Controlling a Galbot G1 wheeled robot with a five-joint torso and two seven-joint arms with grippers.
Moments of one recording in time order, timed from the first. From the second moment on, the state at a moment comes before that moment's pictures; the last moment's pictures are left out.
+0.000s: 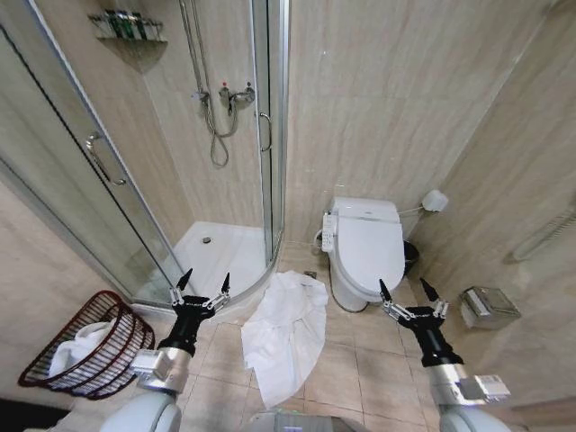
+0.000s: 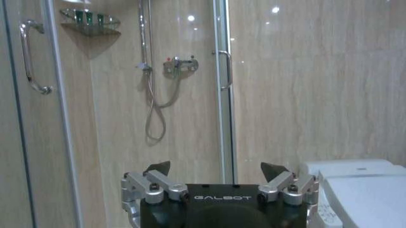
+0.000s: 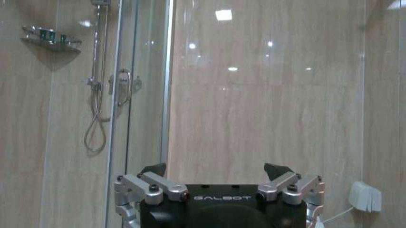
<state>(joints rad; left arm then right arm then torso) 1.88 -1.52 -0.65 -2.50 -0.05 0.09 0.09 -1.84 1.50 0.82 2.33 0.25 0.14 -0.23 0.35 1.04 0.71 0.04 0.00</state>
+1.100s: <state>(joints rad) 1.88 -1.52 -0.65 -2.50 -0.05 0.09 0.09 -1.84 1.50 0.82 2.33 0.25 0.14 -0.23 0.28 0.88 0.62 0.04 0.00</state>
